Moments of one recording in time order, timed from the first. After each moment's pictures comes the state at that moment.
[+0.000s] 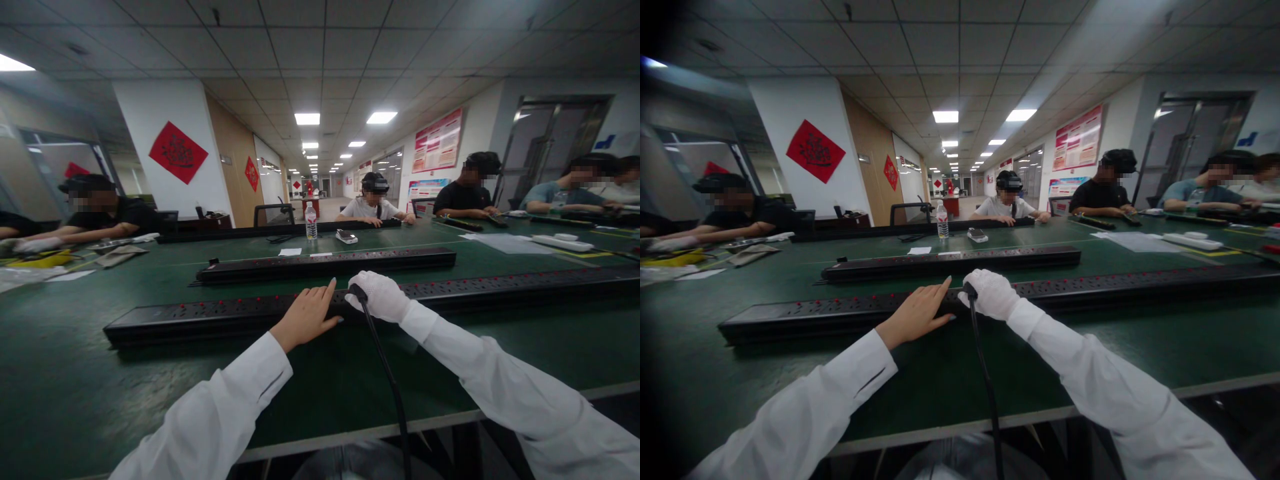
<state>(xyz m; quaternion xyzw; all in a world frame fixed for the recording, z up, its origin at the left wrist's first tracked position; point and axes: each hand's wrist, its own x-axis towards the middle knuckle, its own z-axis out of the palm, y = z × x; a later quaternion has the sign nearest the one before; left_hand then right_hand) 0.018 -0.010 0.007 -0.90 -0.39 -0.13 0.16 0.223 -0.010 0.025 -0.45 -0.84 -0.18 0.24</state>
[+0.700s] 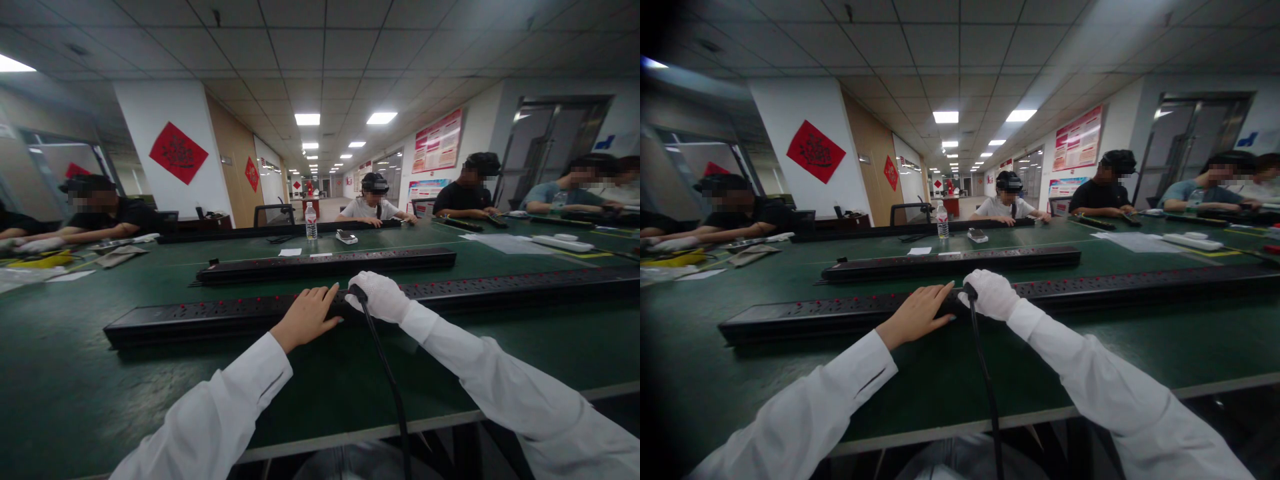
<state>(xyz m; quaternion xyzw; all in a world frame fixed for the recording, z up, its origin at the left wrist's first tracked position) 0.017 -0.011 0.008 -0.90 -0.39 -0.12 0.16 0.223 -0.011 0.025 -0.45 -0.84 -0.18 0.24</state>
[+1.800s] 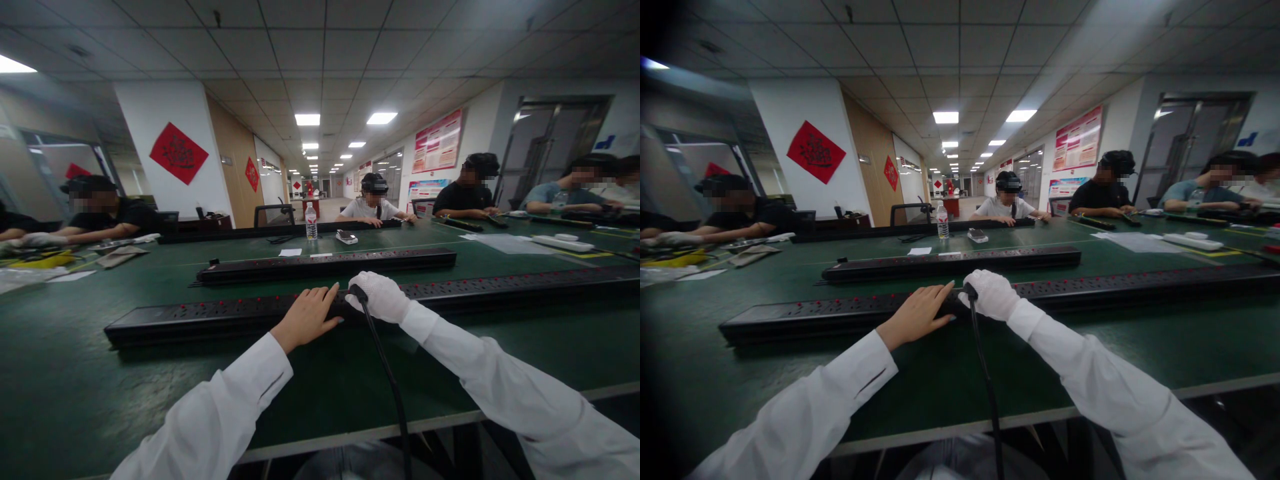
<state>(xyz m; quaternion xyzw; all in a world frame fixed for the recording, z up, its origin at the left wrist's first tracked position) 0.017 -0.011 0.008 -0.90 -0.39 -0.12 0.15 0.223 -0.009 0.023 -0.45 -0.84 -0.18 0.24</state>
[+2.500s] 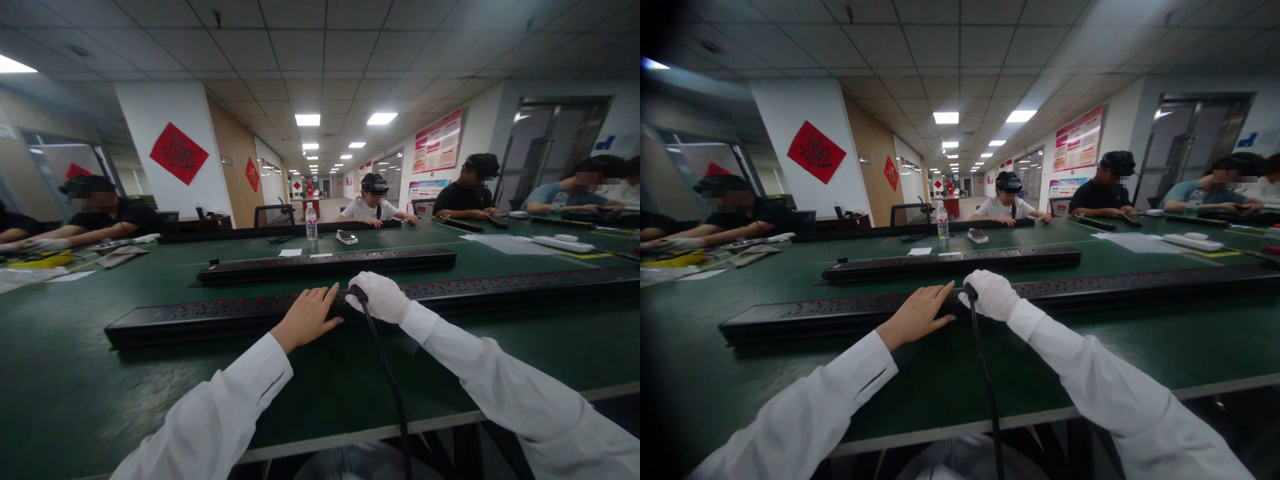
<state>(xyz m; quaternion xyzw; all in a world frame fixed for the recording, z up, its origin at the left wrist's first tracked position) 0.018 -0.012 0.008 -0.90 -0.39 -0.12 0.16 0.223 -0.008 0.023 -0.44 -0.84 -0.18 0.24</state>
